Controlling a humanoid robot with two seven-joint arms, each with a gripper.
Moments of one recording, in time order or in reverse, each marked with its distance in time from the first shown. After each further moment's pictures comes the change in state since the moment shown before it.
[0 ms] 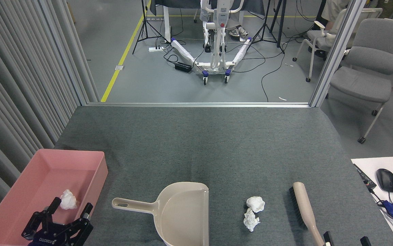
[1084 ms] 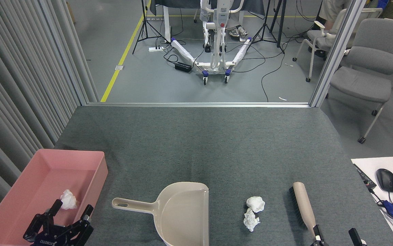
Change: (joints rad) left arm -0.001 -0.011 0.011 0.025 0.015 -0.031 0.005; right arm -0.042 -0.004 0.044 0.000 0.007 -0.001 0.019
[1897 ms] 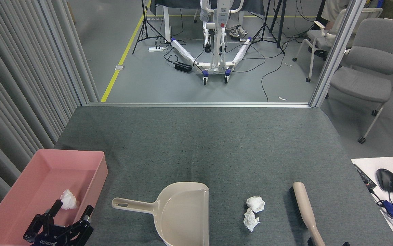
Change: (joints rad) left arm 0.002 -0.001 0.002 0.000 0.000 -0.004 -0.003; right arm 0.021 0.023 0.033 0.042 0.027 0.046 0.055
